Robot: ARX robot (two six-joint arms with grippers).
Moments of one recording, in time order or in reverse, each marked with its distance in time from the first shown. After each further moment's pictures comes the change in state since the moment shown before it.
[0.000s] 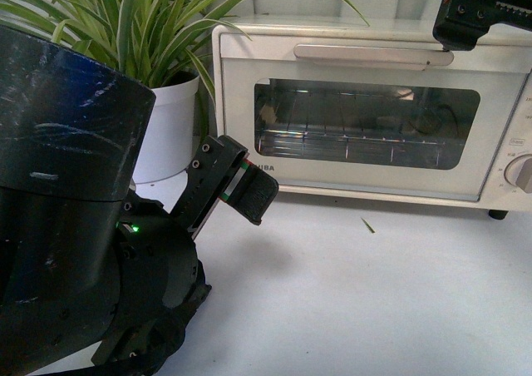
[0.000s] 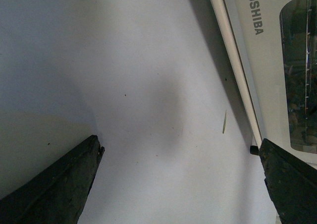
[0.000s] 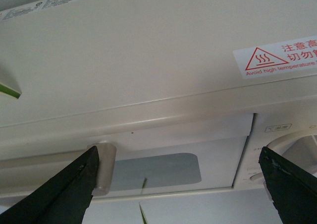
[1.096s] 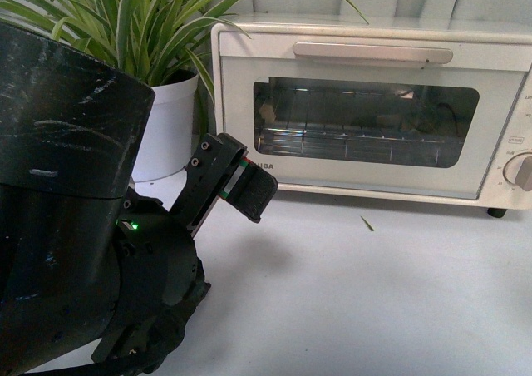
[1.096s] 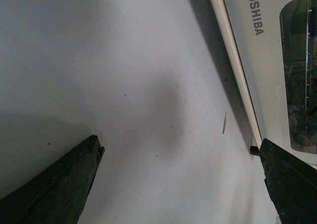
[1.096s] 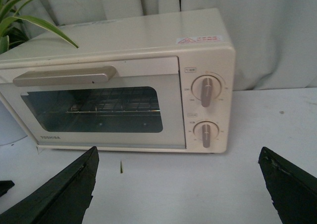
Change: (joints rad) left arm 0.002 0.000 0.000 -0.002 -0.003 -0.001; right arm -0.095 -0.708 -0.650 0.239 -0.175 -0.213
